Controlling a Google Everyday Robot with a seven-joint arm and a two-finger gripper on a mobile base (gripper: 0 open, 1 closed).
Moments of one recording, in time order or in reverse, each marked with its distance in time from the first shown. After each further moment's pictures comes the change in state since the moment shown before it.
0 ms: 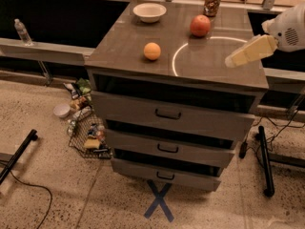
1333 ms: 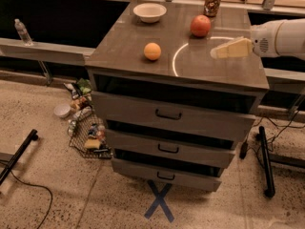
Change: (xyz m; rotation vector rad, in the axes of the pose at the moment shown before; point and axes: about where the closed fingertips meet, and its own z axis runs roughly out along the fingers) arm -0.001 -0.062 0.074 0.085 -0.245 0.124
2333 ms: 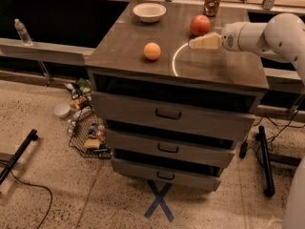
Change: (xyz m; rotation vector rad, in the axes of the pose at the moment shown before) arm -0.009 -0.037 0.121 -0.002 -0.109 0.059
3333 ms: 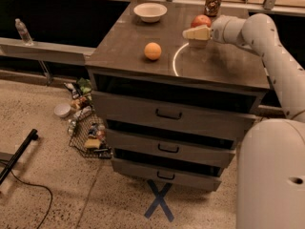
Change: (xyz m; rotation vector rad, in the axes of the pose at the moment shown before) arm -0.014 -0.056 0.074 0.125 -0.074 -0.043
